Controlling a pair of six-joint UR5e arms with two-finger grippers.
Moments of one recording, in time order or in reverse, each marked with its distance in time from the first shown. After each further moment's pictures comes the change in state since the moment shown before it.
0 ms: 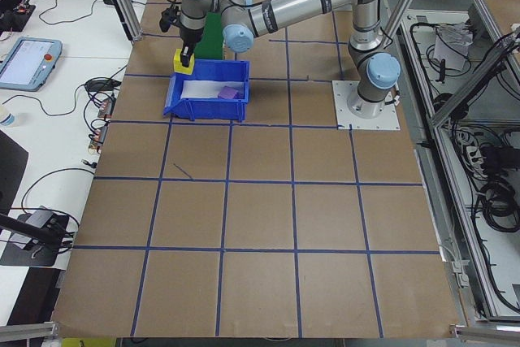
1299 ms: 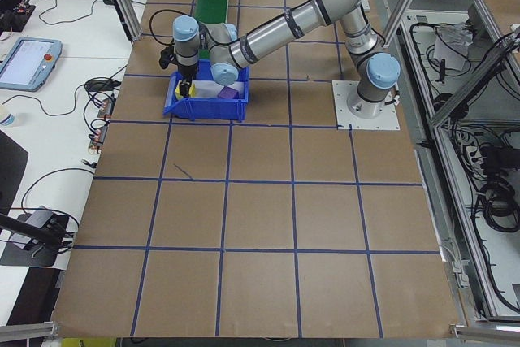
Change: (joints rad) left arm 0.052 -0.259 0.011 0.101 0.022 0.116; right arm -0.002 -0.001 -0.002 0.001 -0.003 -0.001
